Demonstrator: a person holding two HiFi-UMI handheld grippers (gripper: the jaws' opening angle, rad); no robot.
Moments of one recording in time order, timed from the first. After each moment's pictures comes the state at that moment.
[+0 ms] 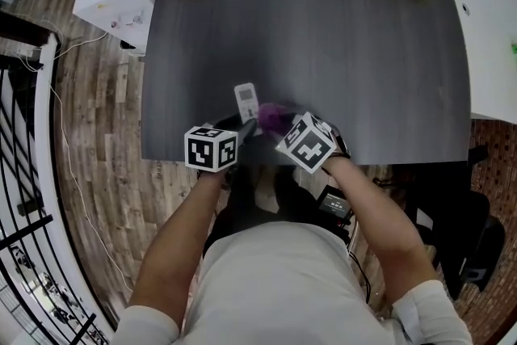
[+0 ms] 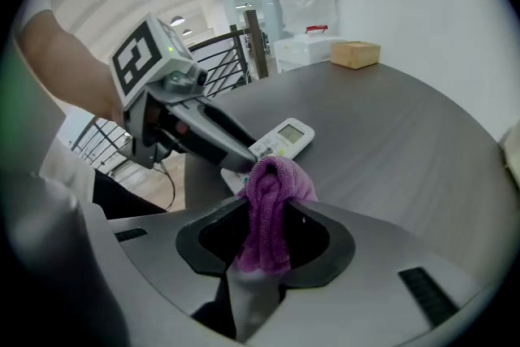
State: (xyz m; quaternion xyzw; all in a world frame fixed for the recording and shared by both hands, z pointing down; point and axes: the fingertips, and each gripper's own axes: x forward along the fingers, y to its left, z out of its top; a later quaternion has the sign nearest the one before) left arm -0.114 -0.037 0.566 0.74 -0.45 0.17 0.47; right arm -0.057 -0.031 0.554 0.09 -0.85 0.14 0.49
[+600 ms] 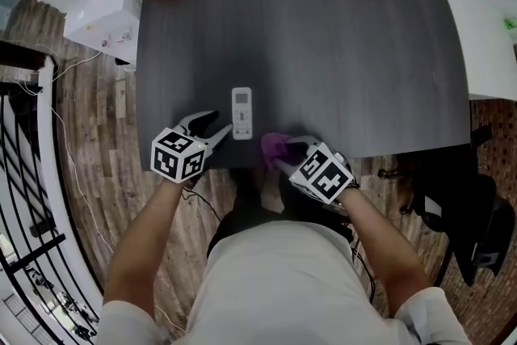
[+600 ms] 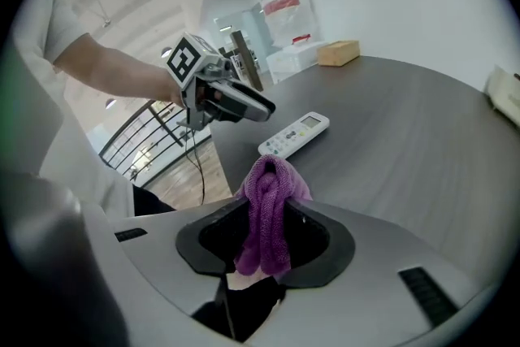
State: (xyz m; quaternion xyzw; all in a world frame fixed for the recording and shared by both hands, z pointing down) left arm -0.141 -0.040 0.526 0.84 -0.36 0.23 0.34; right arm -0.018 0.026 0.532 0.12 -0.87 0.22 0.43
